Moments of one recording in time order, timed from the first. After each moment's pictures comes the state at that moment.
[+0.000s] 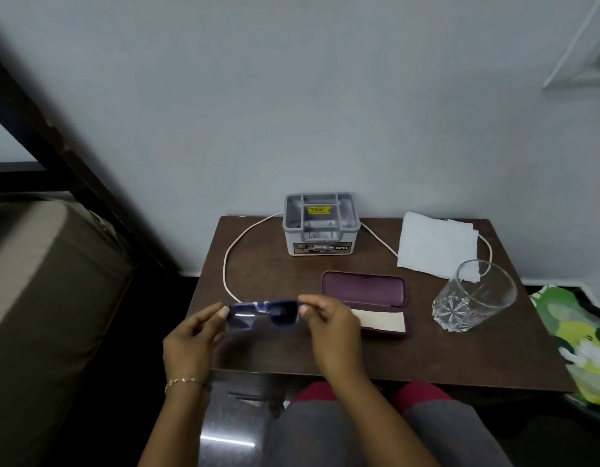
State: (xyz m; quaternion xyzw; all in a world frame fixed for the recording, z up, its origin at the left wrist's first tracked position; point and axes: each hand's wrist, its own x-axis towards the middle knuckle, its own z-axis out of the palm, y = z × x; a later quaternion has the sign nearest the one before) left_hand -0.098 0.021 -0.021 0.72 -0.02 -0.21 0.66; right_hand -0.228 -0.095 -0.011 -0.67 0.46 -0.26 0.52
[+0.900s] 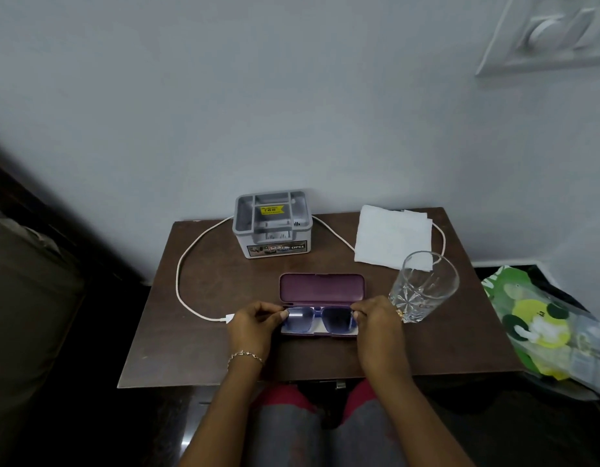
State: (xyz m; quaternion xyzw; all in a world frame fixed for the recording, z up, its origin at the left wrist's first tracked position) left_hand -0.160 -0.084 -0.063 0.80 -0.20 -0.28 0.49; right_hand -0.324 -0.179 -0.057 -0.75 0.53 -0.20 0.35
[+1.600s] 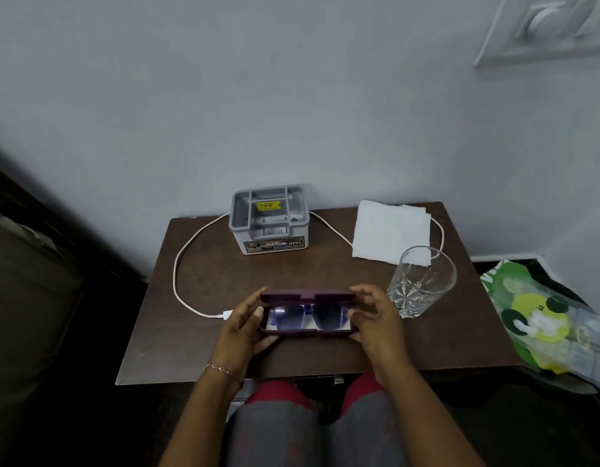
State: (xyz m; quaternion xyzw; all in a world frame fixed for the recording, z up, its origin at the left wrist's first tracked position) left_hand -0.159 -0.061 -0.054 0.63 -0.12 -0.46 0.61; right_hand -0.323 -0.179 -0.056 -0.51 0.52 -0.30 0.61
